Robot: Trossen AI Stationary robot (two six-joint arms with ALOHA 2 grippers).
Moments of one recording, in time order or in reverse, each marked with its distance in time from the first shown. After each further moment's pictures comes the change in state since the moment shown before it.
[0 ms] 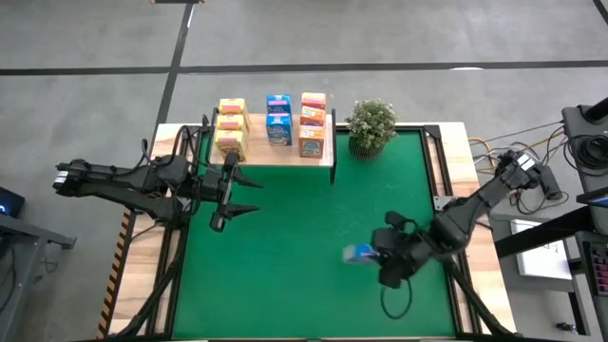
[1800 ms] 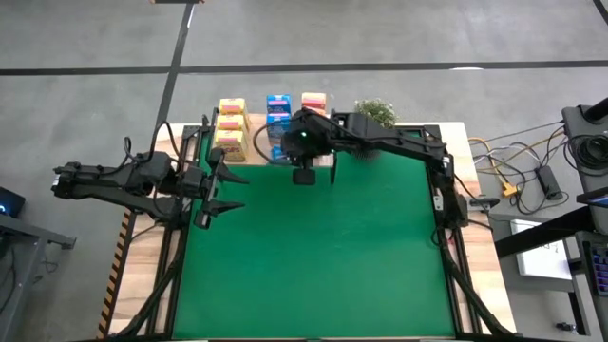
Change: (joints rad) left arm 0.000 -0.132 -0.005 -0.105 0.000 0.034; right arm -0.802 0.687 1.146 -0.113 -0.228 -1.116
